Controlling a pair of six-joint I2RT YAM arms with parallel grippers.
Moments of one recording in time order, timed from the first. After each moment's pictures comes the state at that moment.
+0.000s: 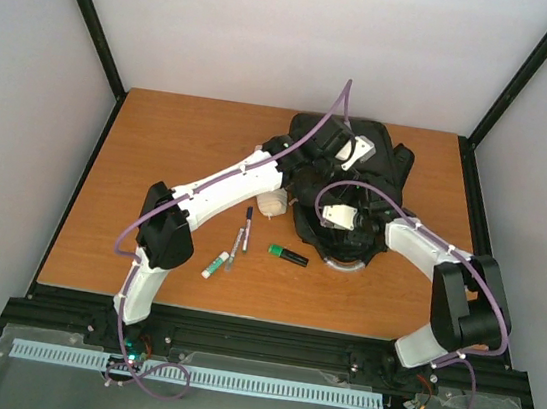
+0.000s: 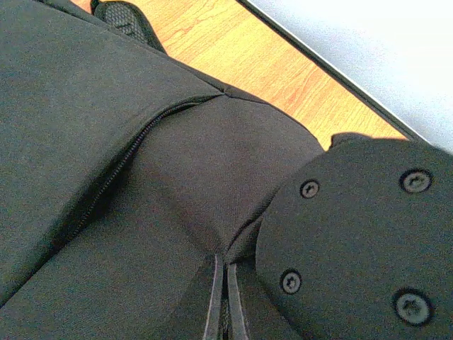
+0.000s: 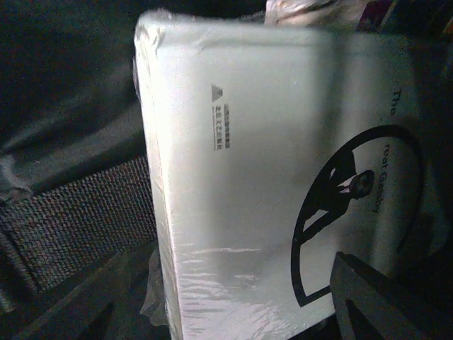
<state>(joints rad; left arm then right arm) -0.87 2.10 2.09 -0.71 0.19 -0.16 0.34 1.54 0.90 -0.36 0.05 -1.23</state>
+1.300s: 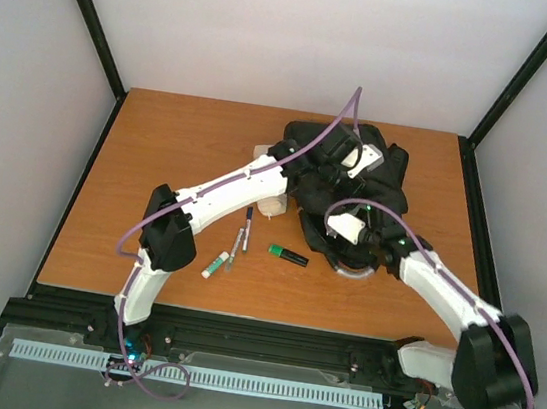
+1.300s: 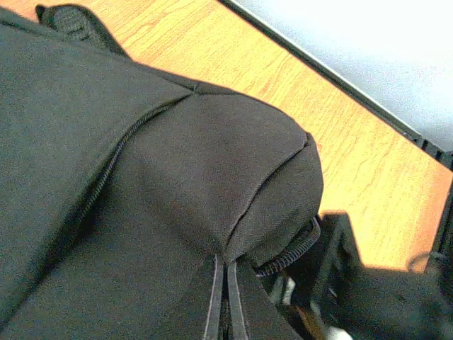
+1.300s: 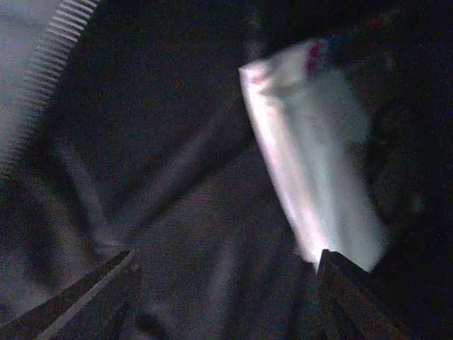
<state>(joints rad) -0.89 2.11 2.09 -0.72 0.21 -0.13 0.38 1.31 0.73 -0.25 0.04 -1.01</state>
